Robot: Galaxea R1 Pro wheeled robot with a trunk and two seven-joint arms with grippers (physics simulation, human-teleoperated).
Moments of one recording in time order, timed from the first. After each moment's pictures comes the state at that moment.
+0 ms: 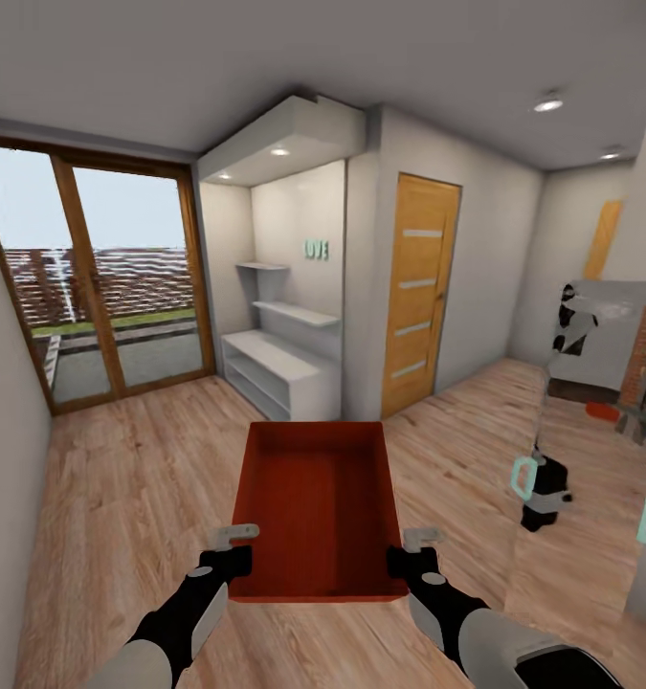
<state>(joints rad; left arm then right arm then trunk) -0.57 -0.09 -0.01 -0.45 0.07 0.10 0.11 -0.73 0.10 0.16 -0.05 -0.10 -0.19 -0.14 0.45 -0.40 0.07</state>
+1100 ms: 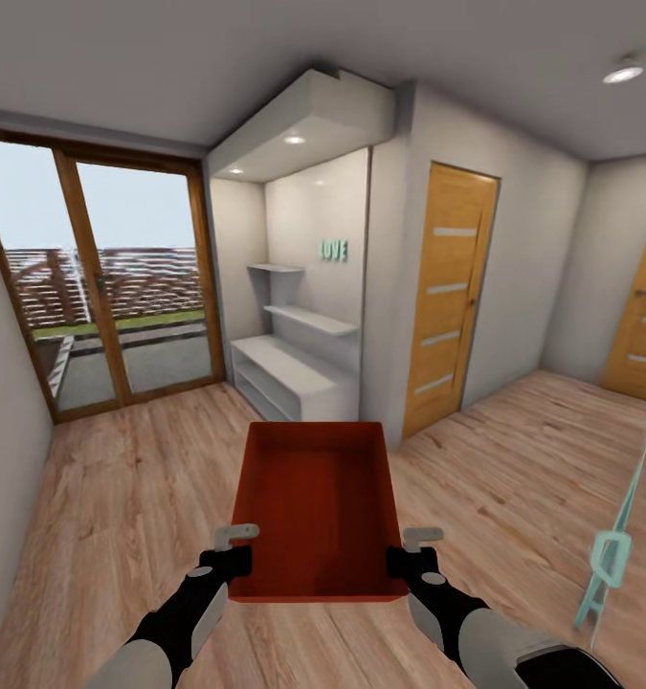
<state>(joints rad) -0.57 -0.09 -0.01 -0.45 0.07 0.10 0.11 -0.73 0.10 0.16 -0.06 -0.10 -0.18 -0.14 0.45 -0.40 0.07</state>
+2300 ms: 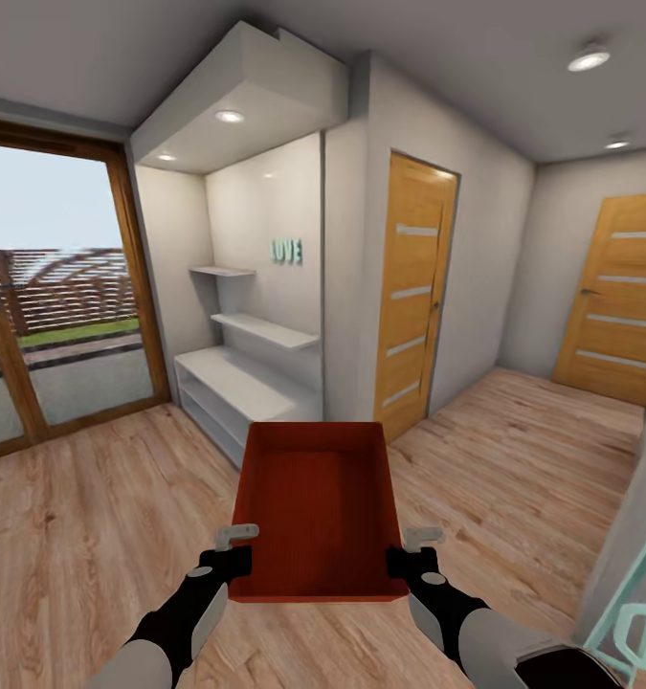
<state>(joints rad) -0.57 -0.09 -0.01 -0.45 0.07 0.10 0.11 -0.73 0.10 0.16 -0.06 -0.10 -0.18 -0.14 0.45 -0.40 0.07</state>
